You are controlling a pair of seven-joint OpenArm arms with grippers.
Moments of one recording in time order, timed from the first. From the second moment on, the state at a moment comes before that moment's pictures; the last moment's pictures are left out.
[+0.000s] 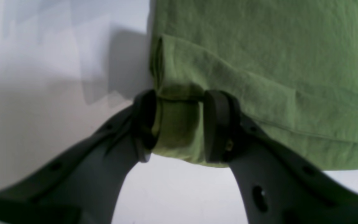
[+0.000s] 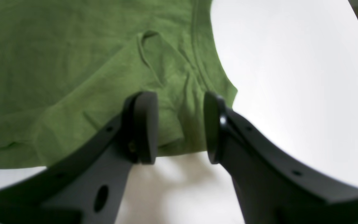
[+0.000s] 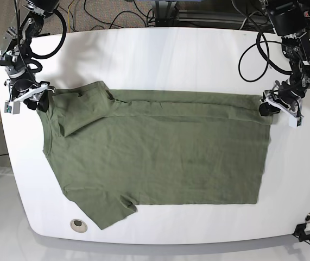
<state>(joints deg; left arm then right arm) 1.9 -16.5 -27.2 76.4 -32.6 -23.8 50.5 -11.6 12.6 38.3 96.0 32.2 28.4 -47.8</state>
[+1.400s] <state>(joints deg) 2.7 -16.4 -27.1 75.7 -36.5 -23.5 50.3 -6.8 15.5 38.8 76.9 29.2 27.1 -44.4</state>
